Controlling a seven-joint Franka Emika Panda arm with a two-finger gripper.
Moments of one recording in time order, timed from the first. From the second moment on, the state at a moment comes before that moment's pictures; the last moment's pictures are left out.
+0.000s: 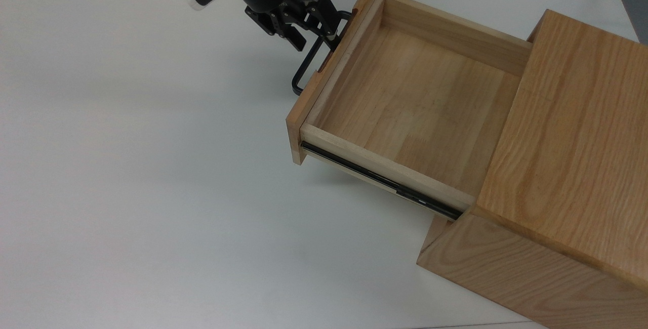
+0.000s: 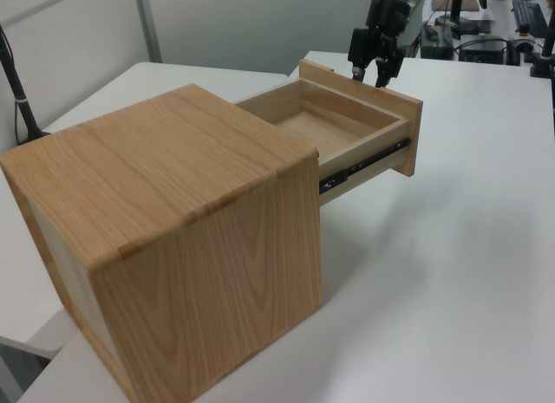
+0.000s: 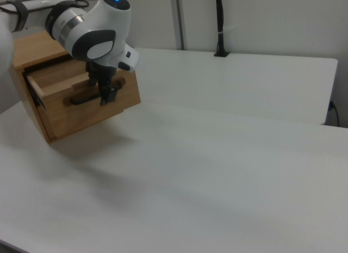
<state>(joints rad) 0.14 0.12 -0.19 -1.69 0.59 1.82 0.22</state>
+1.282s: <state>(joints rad) 0.10 0.02 -0.22 -1.55 -0.01 1.55 0.04</state>
